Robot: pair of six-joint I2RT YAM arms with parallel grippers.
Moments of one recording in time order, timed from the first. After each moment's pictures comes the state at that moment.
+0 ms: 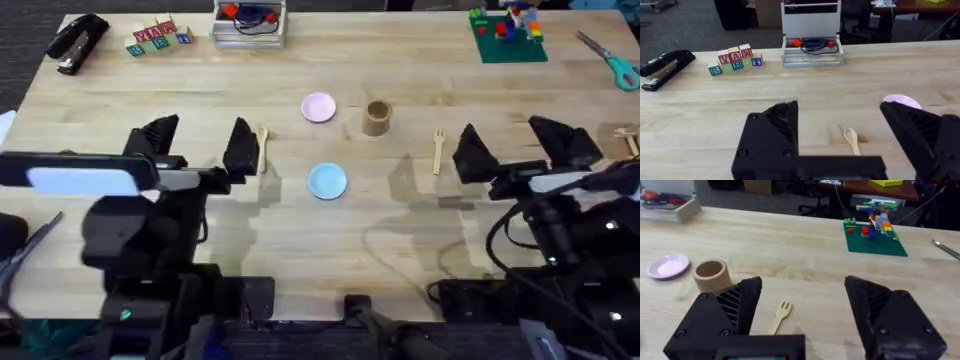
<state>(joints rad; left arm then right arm) 0.00 0.00 0.07 -0.15 0.00 0.03 0.00 0.00 0.03 -0.14 -0.05 -0.07</state>
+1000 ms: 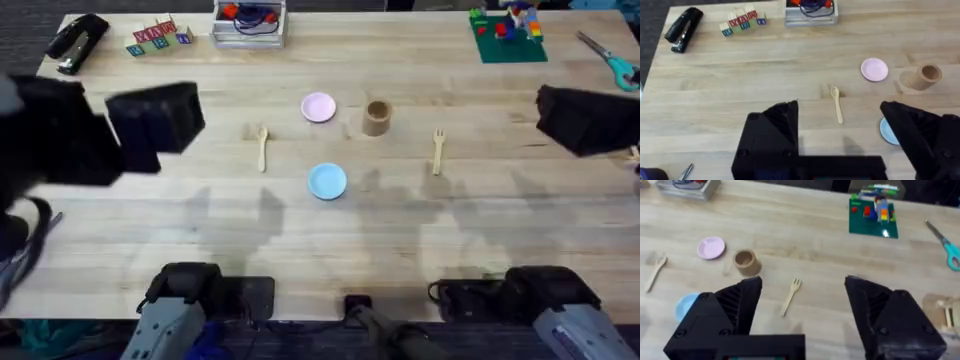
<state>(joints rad) 0.00 0.63 1.24 -1.16 0.00 0.04 0.00 0.57 1.06 -0.97 -0.08 -0.09</state>
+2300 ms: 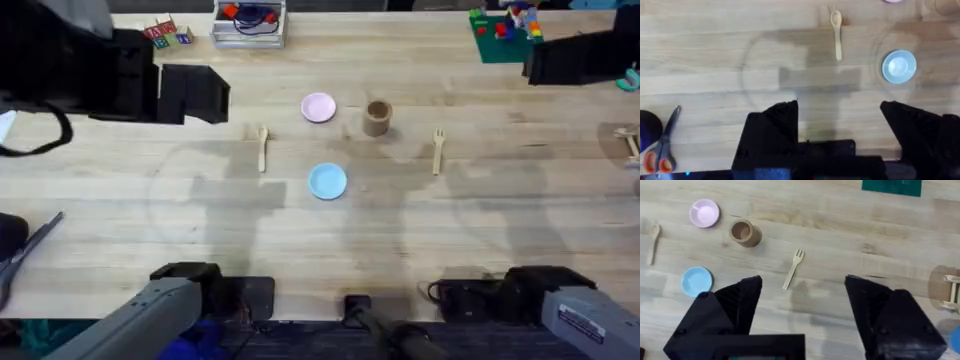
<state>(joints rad) 0.00 1.15 1.53 -1.55 0.03 0.03 0.00 1.03 1.42 -1.24 -0.08 -0.10</state>
